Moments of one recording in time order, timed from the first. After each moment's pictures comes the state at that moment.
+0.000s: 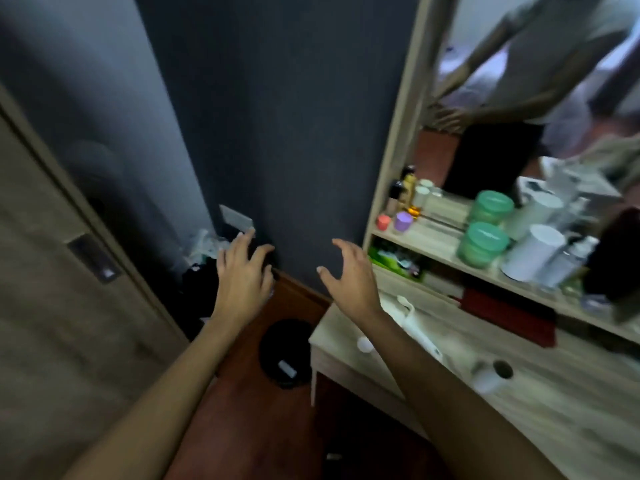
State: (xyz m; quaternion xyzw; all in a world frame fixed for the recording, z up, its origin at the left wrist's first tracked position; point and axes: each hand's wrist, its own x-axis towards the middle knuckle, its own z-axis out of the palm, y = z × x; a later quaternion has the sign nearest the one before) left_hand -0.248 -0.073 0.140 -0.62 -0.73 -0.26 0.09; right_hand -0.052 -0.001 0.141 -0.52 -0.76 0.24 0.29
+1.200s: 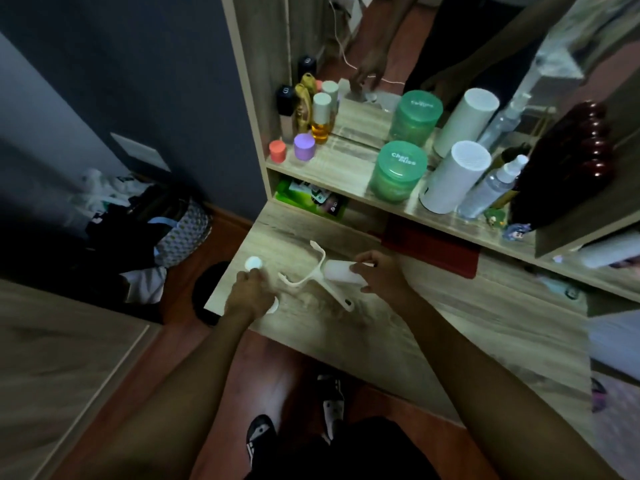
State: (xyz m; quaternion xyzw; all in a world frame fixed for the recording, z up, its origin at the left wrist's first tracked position) left_hand -0.052 0.025 -0.026 -0.52 -0.79 -0.05 -0.33; right_hand 0.197 0.089 0.027 -0.67 -0.47 0.54 0.20
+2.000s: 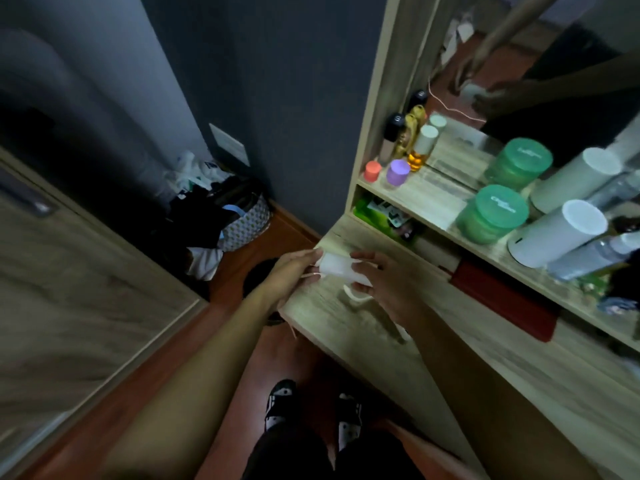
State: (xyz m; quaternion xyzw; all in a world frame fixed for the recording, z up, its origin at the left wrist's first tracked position) left_hand -0.111 0.022 0.048 -0.21 -0.62 -0.46 -0.61; right_hand 0.069 0.077 0.065 -0.52 -0.45 0.68 0.25
